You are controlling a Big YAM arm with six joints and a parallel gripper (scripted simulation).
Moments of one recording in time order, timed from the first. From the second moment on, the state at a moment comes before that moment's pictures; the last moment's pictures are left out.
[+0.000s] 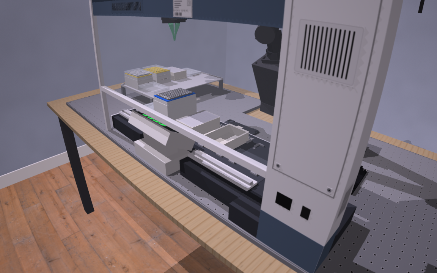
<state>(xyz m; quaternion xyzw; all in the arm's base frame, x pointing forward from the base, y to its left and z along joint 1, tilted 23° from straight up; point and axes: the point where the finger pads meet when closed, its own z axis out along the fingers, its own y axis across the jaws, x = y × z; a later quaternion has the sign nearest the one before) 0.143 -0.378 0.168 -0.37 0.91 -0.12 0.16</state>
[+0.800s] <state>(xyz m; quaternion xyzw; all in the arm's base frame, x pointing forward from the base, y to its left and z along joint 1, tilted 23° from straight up) 0.157 -0.310 0.167 -0.41 0.89 -0.13 0.15</state>
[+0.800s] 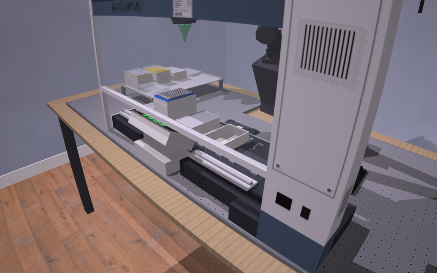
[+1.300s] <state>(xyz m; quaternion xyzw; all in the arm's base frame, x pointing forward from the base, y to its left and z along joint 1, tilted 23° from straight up) 0.165 -0.248 0.164 -0.46 0.87 -0.14 0.14</state>
